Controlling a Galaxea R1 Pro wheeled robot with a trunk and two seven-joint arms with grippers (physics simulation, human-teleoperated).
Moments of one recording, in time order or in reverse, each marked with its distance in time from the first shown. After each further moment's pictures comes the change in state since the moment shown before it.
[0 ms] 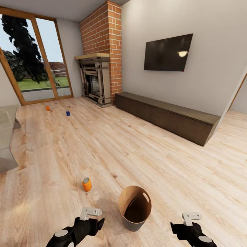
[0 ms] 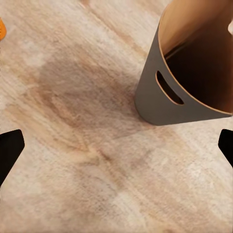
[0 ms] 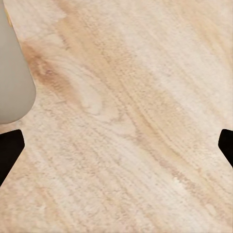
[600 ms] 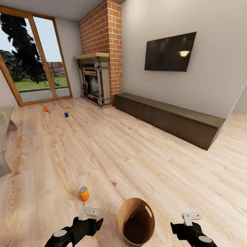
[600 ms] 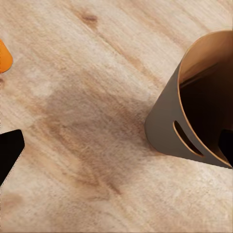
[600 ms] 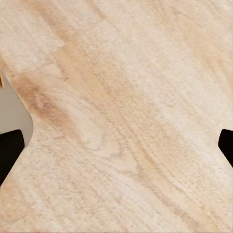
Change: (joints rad) left arm 0.000 0.015 -0.001 -0.002 -0.002 -0.001 -0.001; right arm 0.001 0.000 0.001 0.000 0.001 -0.002 0.000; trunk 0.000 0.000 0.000
